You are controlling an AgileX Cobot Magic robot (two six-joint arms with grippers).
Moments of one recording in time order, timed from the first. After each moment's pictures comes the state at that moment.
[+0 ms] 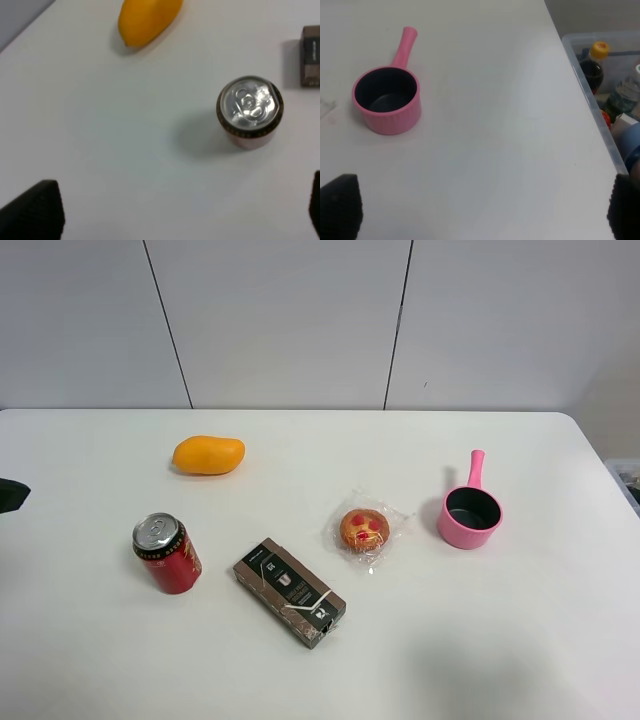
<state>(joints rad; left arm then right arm) 0.05 0.89 -0.93 -0.28 0.99 0.90 -0.14 0.00 -0.51 0.00 1.07 -0.06</state>
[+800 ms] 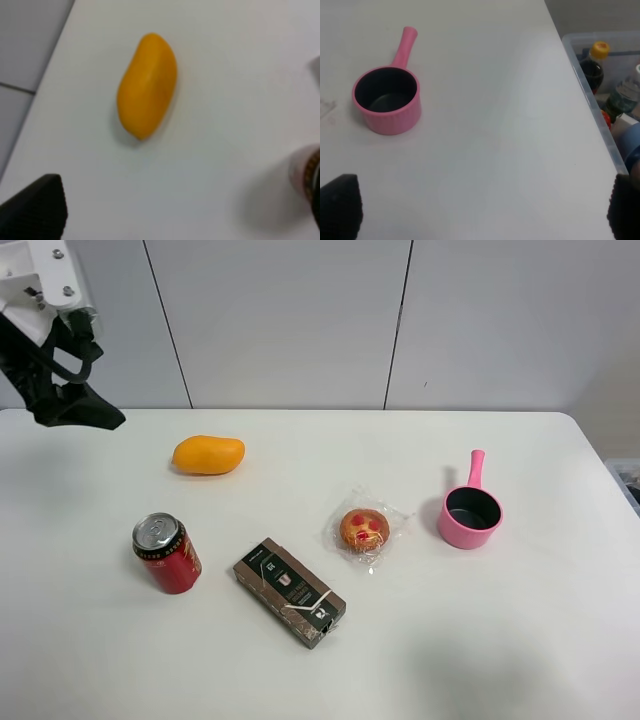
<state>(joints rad) -0.02 1.54 -1.37 -0.40 0.95 1.29 -0.14 0.00 -0.51 0.00 1.07 -0.06</state>
